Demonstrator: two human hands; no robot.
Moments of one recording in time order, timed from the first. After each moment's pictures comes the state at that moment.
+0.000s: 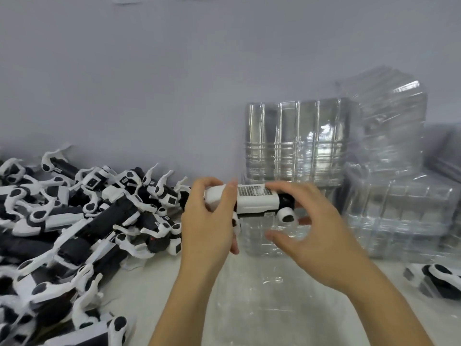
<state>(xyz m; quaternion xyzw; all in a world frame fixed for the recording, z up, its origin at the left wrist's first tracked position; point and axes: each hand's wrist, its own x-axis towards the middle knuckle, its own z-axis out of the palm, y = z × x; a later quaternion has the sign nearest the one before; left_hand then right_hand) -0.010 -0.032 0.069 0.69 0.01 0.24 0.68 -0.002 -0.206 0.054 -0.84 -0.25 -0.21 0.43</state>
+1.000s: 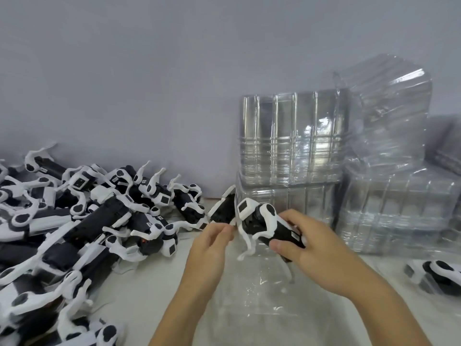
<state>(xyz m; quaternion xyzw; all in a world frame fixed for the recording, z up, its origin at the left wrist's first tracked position) 0.010 -0.019 -0.005 0.74 0.05 0.08 0.66 0.007 -0.217 0.035 -0.88 -0.16 -0.03 0.44</state>
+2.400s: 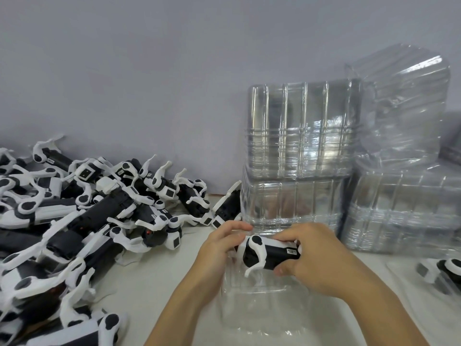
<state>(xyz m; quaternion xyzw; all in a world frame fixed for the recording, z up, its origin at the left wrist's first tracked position) 0.020 -0.013 -0.023 0.67 0.00 -0.05 0.74 0.013 -0.206 0.015 -0.95 -0.13 0.00 0.28</state>
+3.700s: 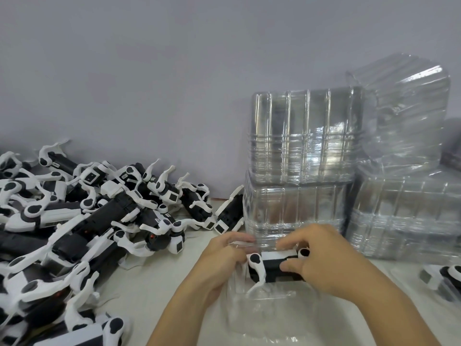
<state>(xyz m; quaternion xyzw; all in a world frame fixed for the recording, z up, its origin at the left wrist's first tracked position) 0.028 -0.009 -0.024 0.70 0.06 -0.10 0.70 0.010 -0.211 0.023 -0.95 -0.11 -0.01 0.30</state>
